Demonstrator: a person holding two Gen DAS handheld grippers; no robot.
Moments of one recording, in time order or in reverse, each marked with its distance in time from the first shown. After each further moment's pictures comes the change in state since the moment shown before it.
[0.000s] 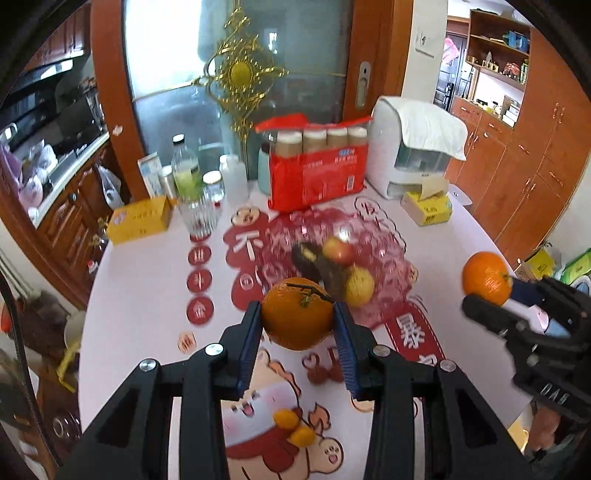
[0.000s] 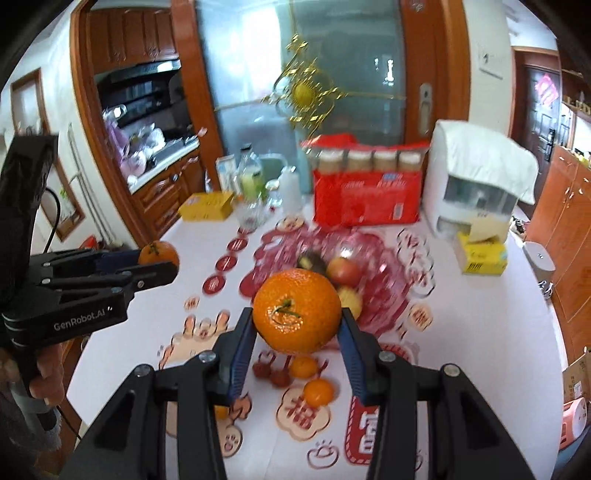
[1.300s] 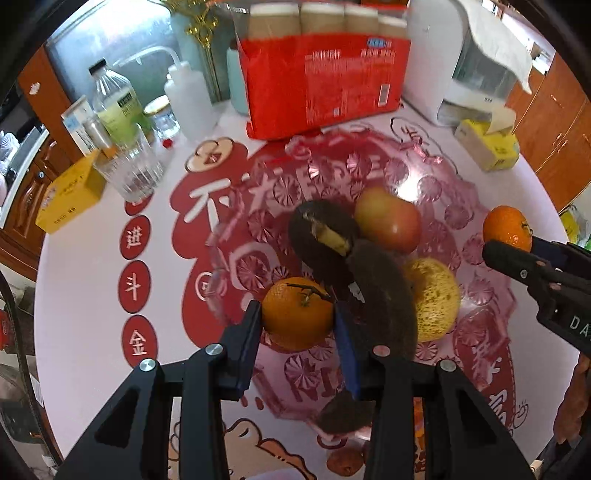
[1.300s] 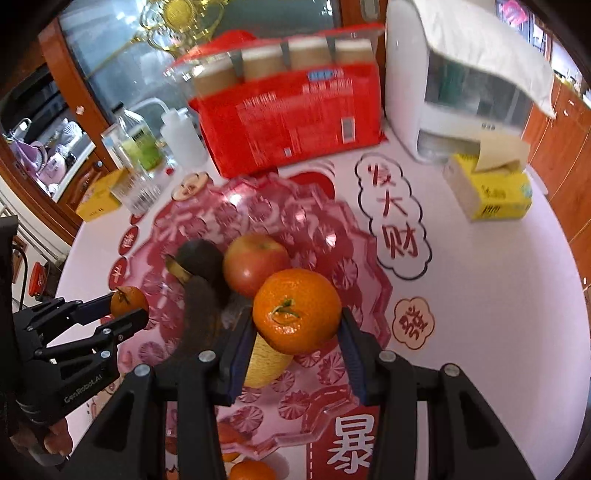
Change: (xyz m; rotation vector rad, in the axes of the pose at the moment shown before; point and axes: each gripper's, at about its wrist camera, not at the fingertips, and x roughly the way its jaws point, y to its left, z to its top) left arm 0.262 -0.005 0.020 0.038 0.316 0.014; right arm 0.217 -0.109 0.018 0.215 0.296 -0.116
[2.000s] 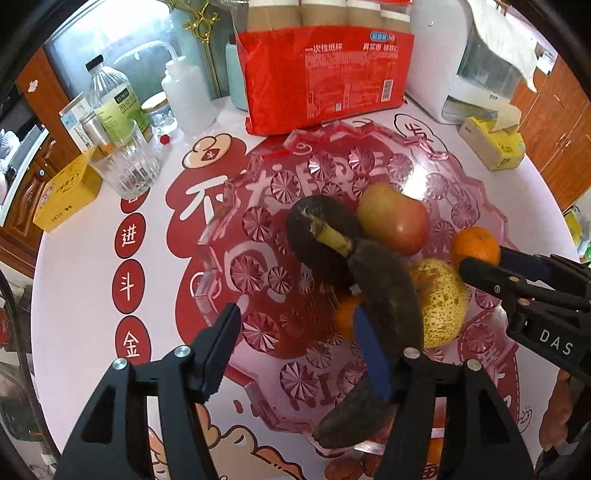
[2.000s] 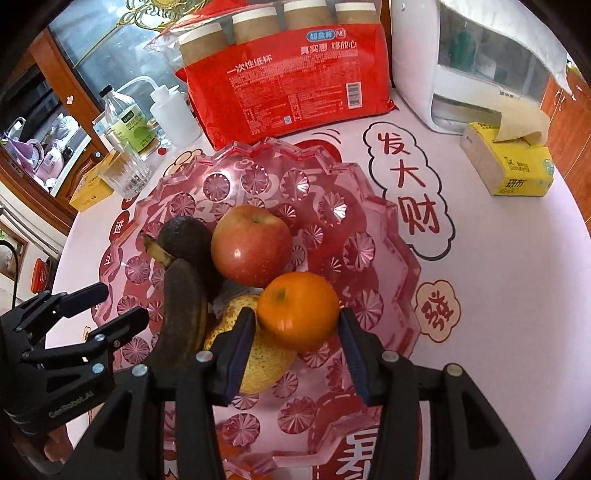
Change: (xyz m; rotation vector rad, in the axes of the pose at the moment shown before) left arm 0.004 -0.001 0.000 -0.006 -0.004 0.006; right arm 0.031 0.000 -0.005 0.018 0.057 0.030
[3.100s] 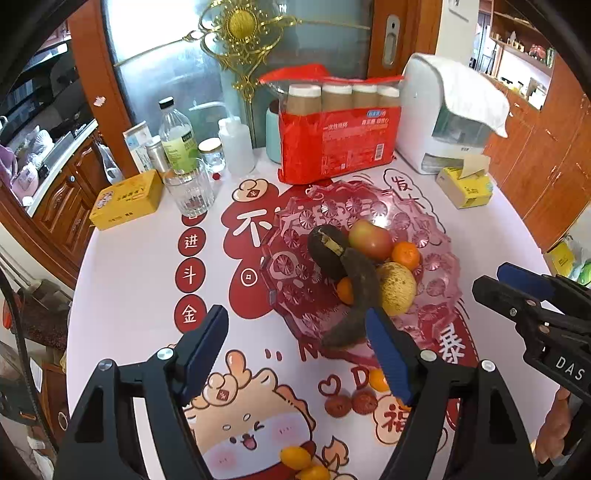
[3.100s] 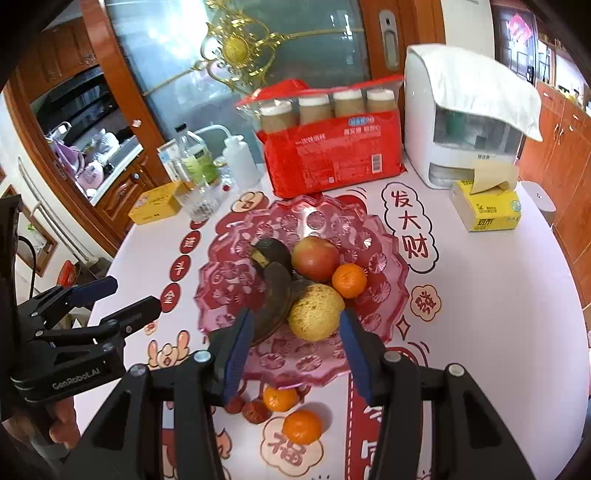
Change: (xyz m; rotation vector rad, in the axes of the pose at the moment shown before) left arm -0.144 0.015 -0.056 -0.062 -0.180 0.024; right arm -0.135 0.044 -0.051 -0.068 -0.189 0.067
